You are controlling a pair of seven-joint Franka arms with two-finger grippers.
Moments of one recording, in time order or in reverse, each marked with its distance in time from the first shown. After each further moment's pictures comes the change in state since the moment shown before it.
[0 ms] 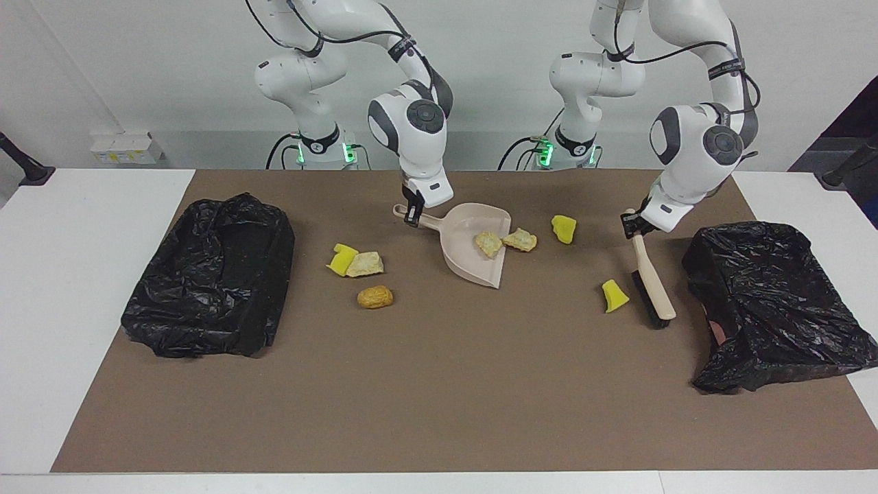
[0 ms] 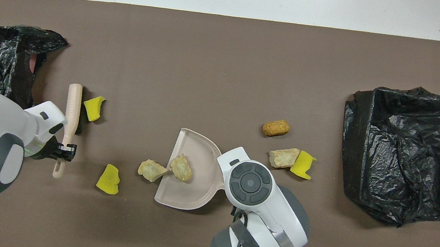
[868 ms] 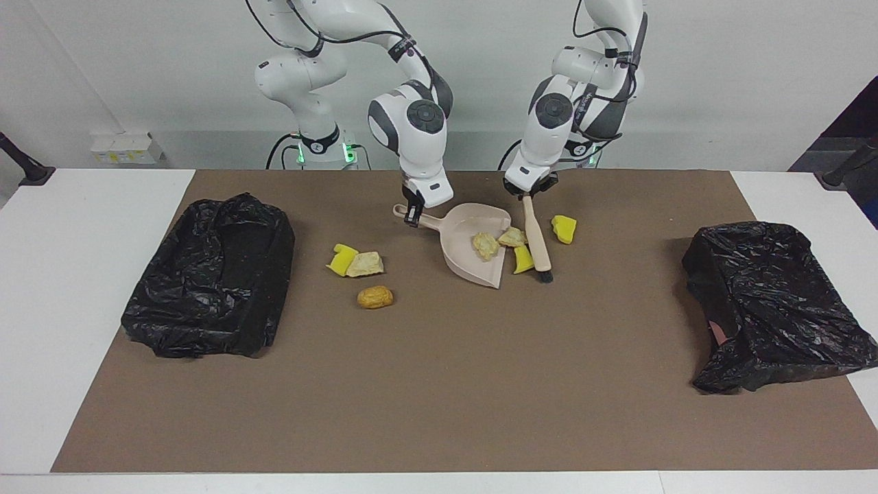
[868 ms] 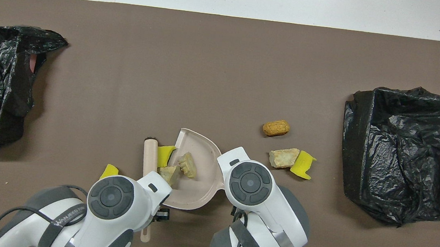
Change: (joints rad) left arm -0.502 -0.119 -0.104 -0.126 -0.184 0.011 -0.565; right arm 0.000 0.000 0.000 0.000 0.000 0.000 0.000
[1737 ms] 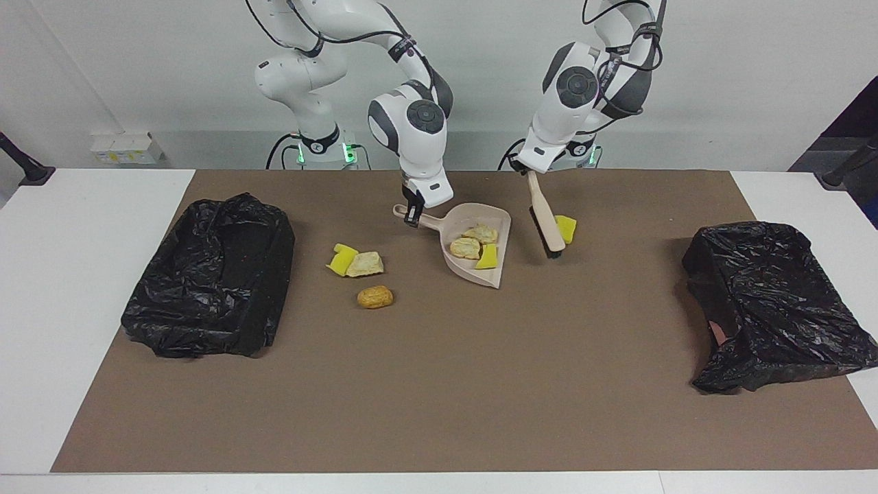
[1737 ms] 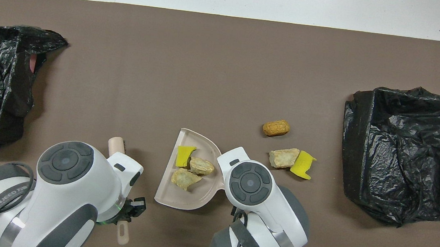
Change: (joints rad) left arm 0.131 -0.064 0.051 0.154 0.041 -0.368 -0.160; right arm 0.000 0.000 0.000 0.000 0.000 0.000 0.000
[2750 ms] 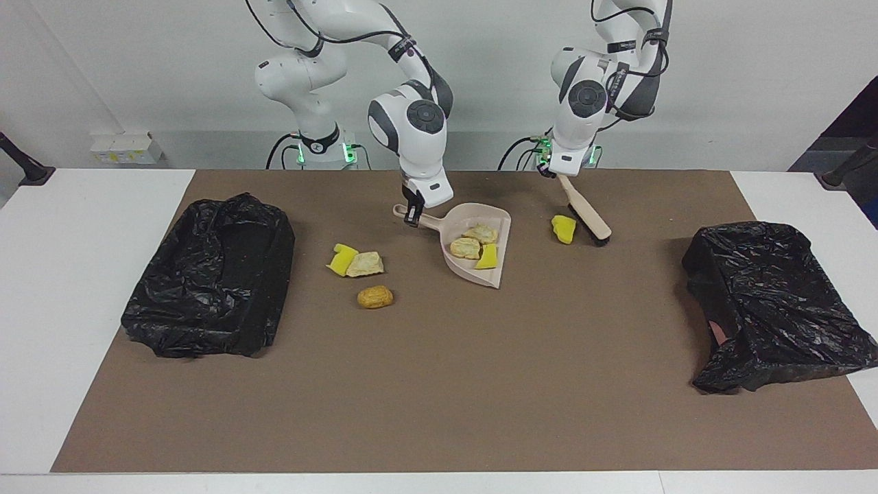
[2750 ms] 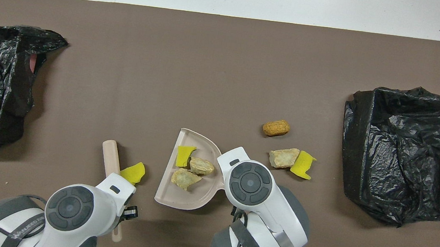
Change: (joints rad) left arm -0.011 -0.085 -0.038 -0.319 0.107 0.379 0.068; right arm 0.000 0.000 0.000 0.000 0.000 0.000 0.000
